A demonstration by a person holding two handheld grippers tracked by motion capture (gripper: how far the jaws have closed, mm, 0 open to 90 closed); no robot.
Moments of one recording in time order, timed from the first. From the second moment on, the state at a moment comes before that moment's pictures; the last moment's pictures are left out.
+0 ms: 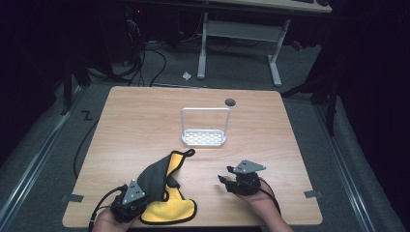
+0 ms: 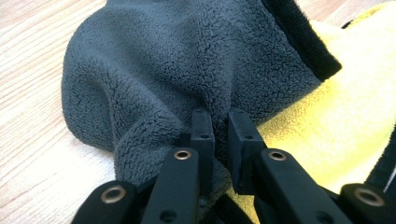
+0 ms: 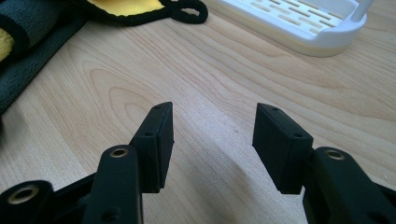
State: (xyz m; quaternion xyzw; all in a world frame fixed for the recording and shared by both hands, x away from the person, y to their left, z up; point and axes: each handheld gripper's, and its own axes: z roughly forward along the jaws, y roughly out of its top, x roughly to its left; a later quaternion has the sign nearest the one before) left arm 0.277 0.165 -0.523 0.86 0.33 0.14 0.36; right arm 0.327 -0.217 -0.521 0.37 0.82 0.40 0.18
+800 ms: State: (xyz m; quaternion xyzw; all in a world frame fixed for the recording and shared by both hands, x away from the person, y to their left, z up) left arm 0.312 0.085 -0.529 0.85 0.31 0.10 0.42; right arm 0.322 -0.212 -0.523 0.37 0.82 0.40 0.17
